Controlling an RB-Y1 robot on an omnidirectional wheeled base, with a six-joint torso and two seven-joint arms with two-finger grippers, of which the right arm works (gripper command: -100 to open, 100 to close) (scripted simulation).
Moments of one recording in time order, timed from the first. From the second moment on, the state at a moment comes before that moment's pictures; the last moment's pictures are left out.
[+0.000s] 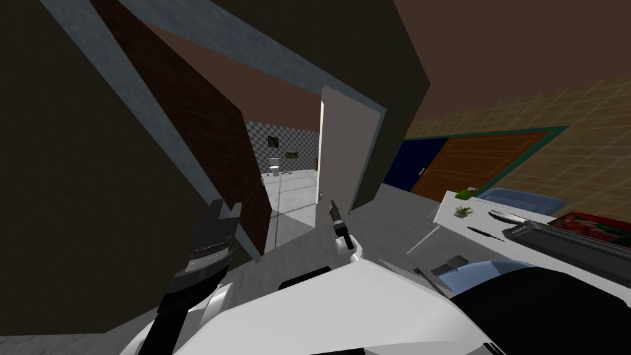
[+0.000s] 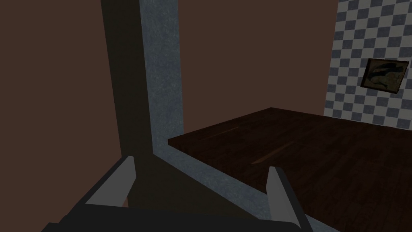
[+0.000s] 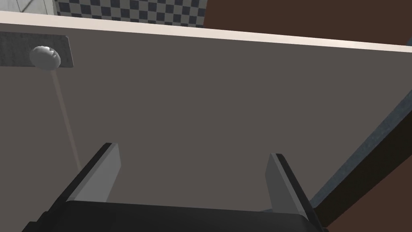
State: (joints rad) arm 0.02 -0.08 -0.02 -1.19 0.04 -0.75 -0.06
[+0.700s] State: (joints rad) arm -0.05 -0.07 -0.03 -0.98 0.05 -0.77 -0.07
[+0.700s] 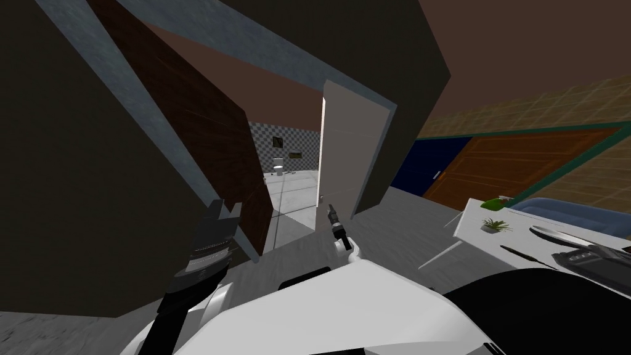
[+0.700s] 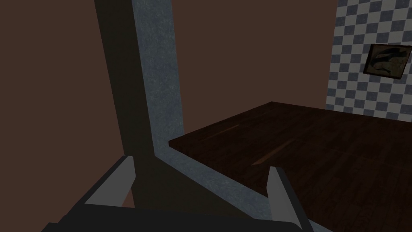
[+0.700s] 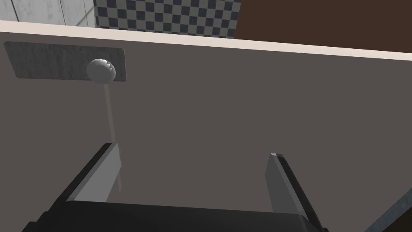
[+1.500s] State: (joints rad) arm -0.13 -0.07 -0.04 -0.76 0.06 -0.80 -0.08
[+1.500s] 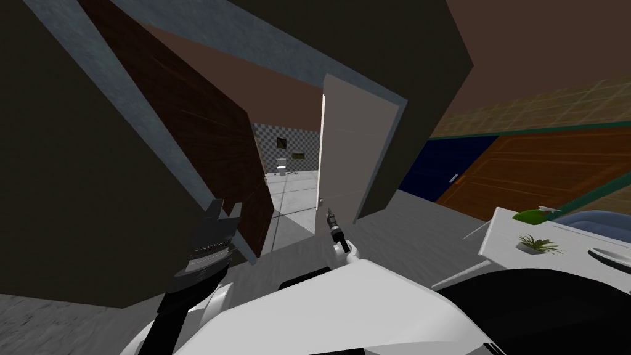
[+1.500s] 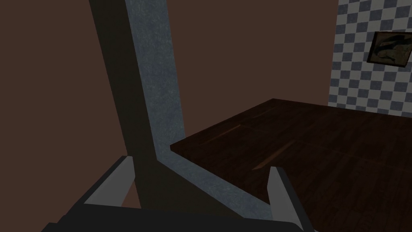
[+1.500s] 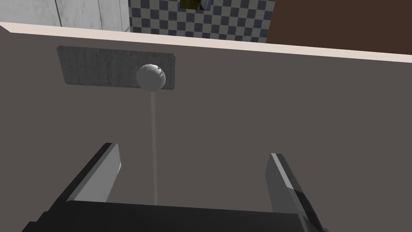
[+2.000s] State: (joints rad) arm -0.17 -0.06 -0.04 -0.64 0.06 -0.81 -0.09
